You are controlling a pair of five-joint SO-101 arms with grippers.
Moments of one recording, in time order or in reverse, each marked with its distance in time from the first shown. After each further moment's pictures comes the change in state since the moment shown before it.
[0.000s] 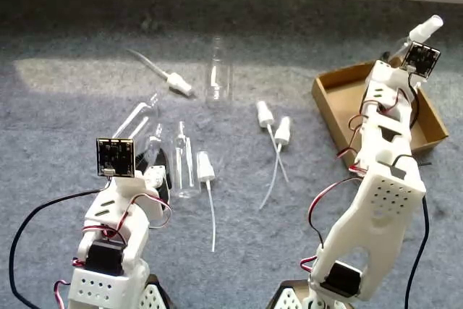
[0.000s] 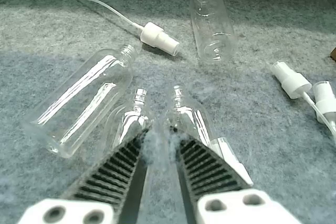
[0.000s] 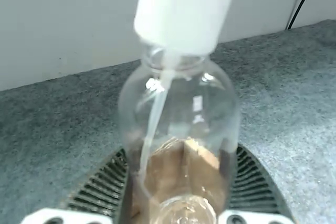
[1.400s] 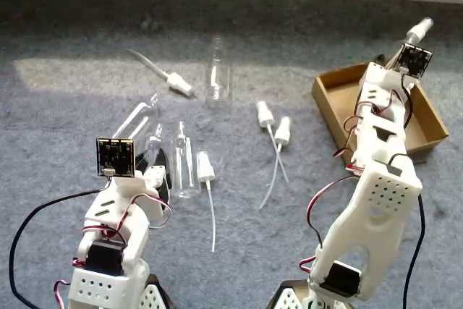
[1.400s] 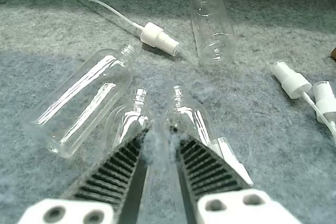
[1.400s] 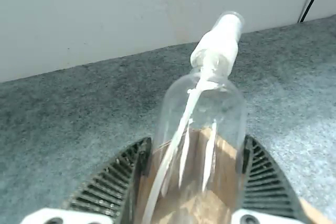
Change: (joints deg) left arm 0.0 0.0 0.0 0.0 0.0; right arm -1.1 2.9 -0.3 -0.2 0.0
